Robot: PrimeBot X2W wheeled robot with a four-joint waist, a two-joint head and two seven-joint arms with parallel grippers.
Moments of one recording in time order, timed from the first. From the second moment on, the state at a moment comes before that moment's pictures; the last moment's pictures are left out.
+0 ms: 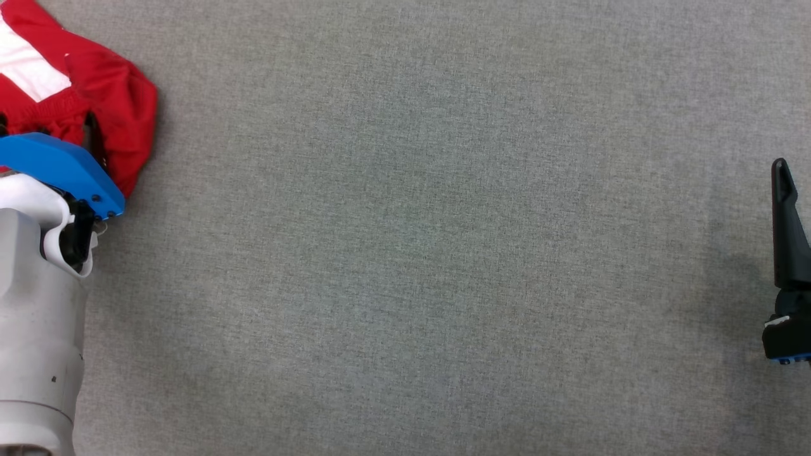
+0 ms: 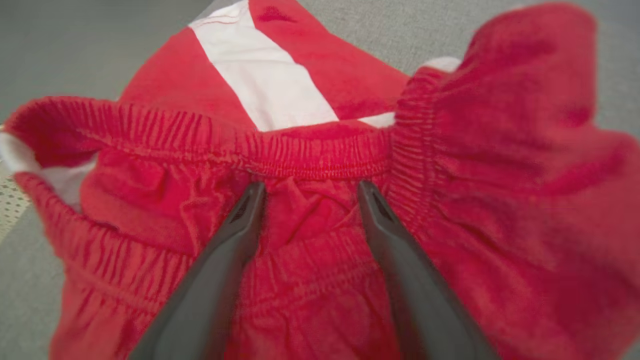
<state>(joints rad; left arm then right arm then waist) -0.92 0.32 -0.06 1.07 -0.44 -0.09 0.08 -0.14 -0.21 -0.22 -0.34 0.10 0.13 0.16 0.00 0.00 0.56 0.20</state>
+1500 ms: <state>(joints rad) -1.02 0.22 -0.34 0.47 -0.34 -0.12 -0.07 -0.07 -0.05 -0.15 -0.02 0.17 0.13 -0.06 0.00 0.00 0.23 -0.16</state>
